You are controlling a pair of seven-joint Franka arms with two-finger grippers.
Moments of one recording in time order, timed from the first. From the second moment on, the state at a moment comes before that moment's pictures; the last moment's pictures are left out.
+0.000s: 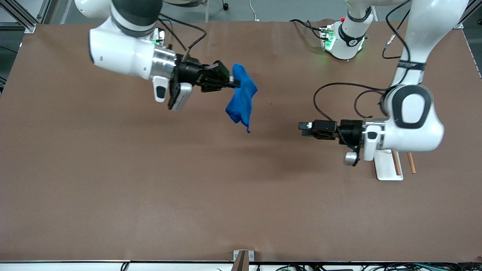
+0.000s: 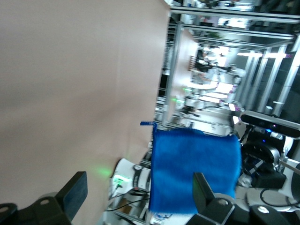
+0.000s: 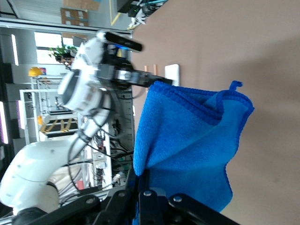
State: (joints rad) left arm -0.02 0.43 -0.18 -1.75 -1.33 1.72 0.41; right arm 0.76 0.09 -0.13 -1.82 1.29 2.29 -0.07
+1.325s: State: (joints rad) left arm 0.05 0.53 -0.27 -1.82 -1.60 1.41 0.42; right arm 0.87 0.24 -0.14 -1.64 1.45 2.44 -0.05
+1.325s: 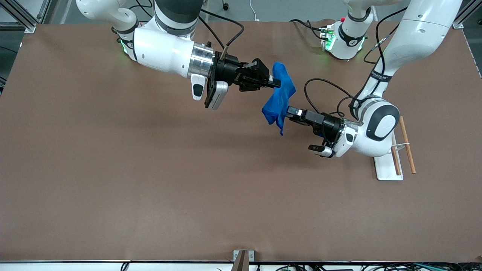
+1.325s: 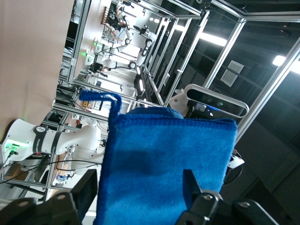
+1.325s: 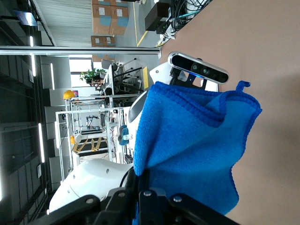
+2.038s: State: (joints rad) left arm 0.07 0.52 -0.27 -1.81 -1.60 1.37 0.41; right arm 0.87 0.24 -0.14 -1.63 1.45 2.44 -0.04
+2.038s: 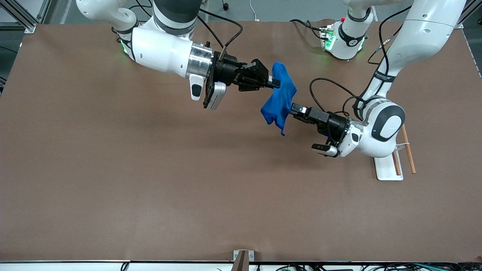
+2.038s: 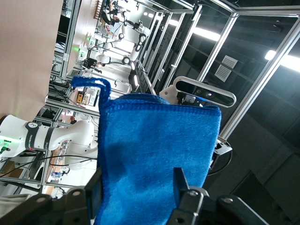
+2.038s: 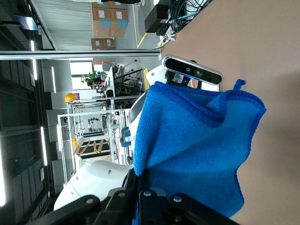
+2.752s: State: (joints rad) left arm 0.07 0.52 -0.27 -1.80 -1.61 1.37 0.39; right arm 0.87 0.24 -0.14 -1.63 1.45 2.44 -0.03
